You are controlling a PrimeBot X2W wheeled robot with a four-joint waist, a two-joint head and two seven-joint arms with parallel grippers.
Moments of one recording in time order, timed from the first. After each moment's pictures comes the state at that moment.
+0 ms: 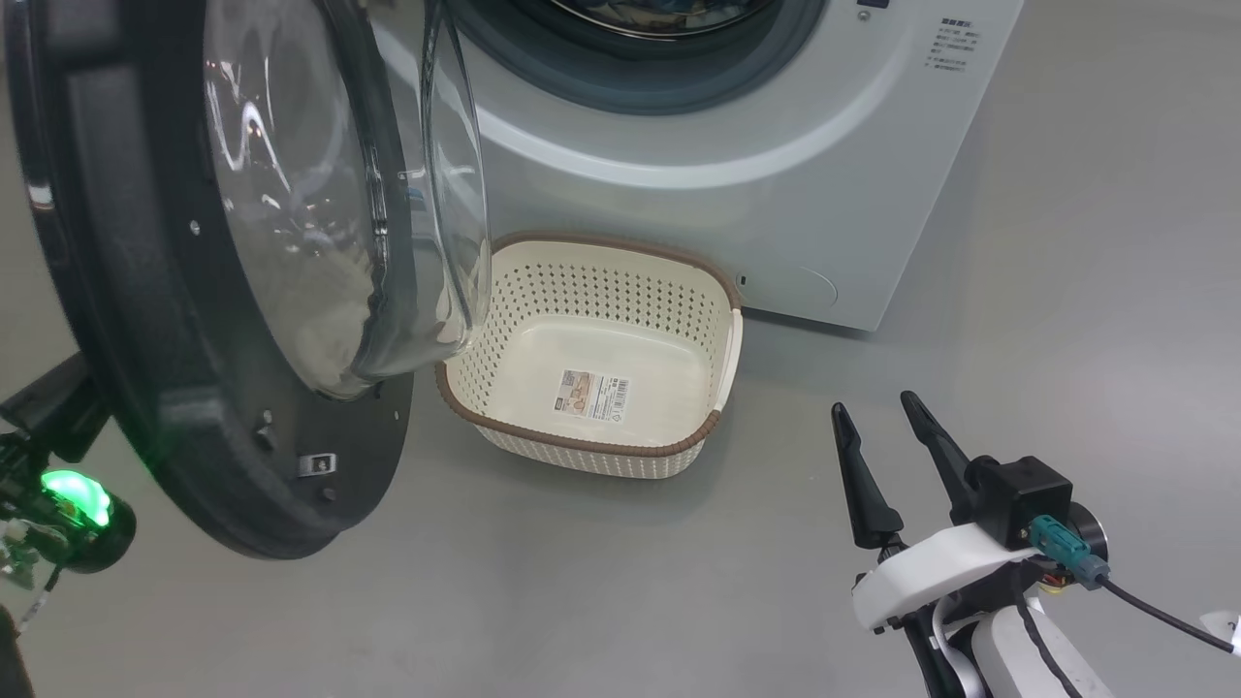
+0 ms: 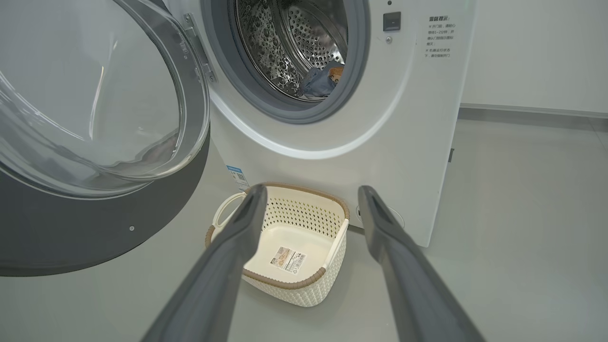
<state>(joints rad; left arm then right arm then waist) -0.48 0.21 0.41 0.47 -1.75 -0.08 1.17 -0.09 -0.07 0.31 0.17 0.28 0.04 -0.20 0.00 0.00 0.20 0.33</state>
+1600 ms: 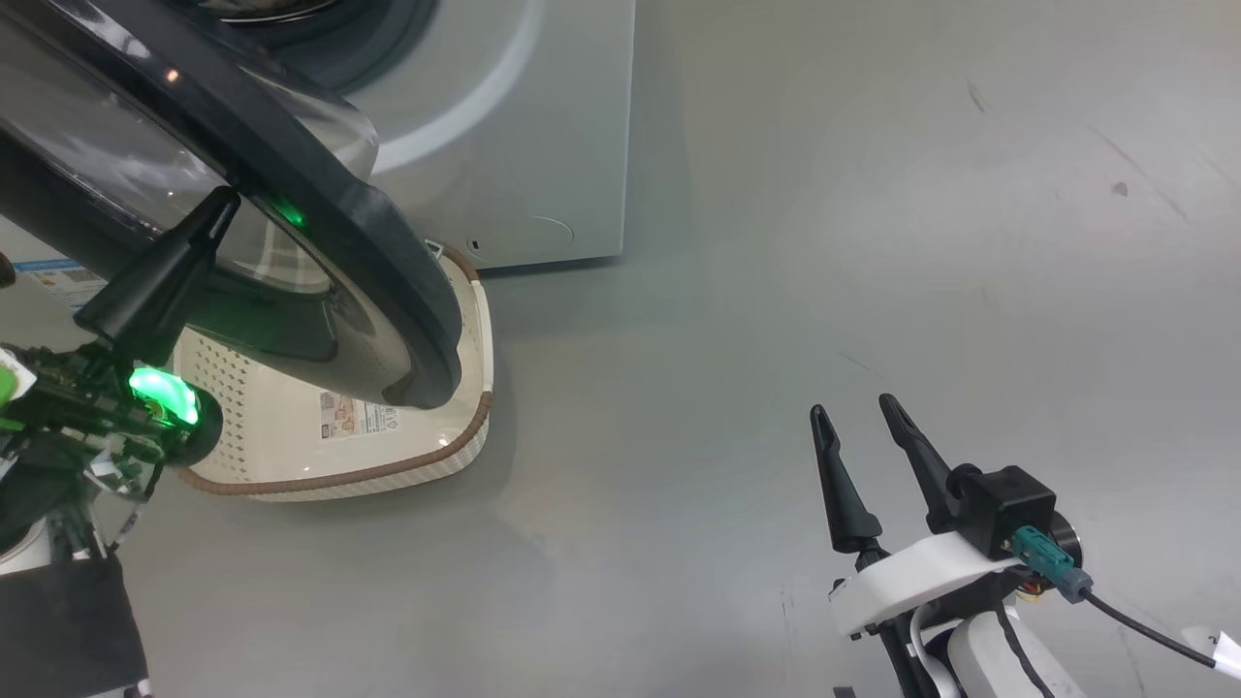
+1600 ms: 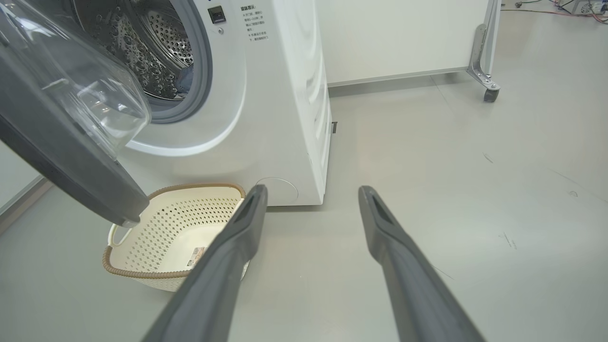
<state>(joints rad) -0.46 0.03 0.32 0.14 -1.74 -0.09 0.98 -0.09 -0.06 0.35 0.18 0.33 0.02 -0.24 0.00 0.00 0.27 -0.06</state>
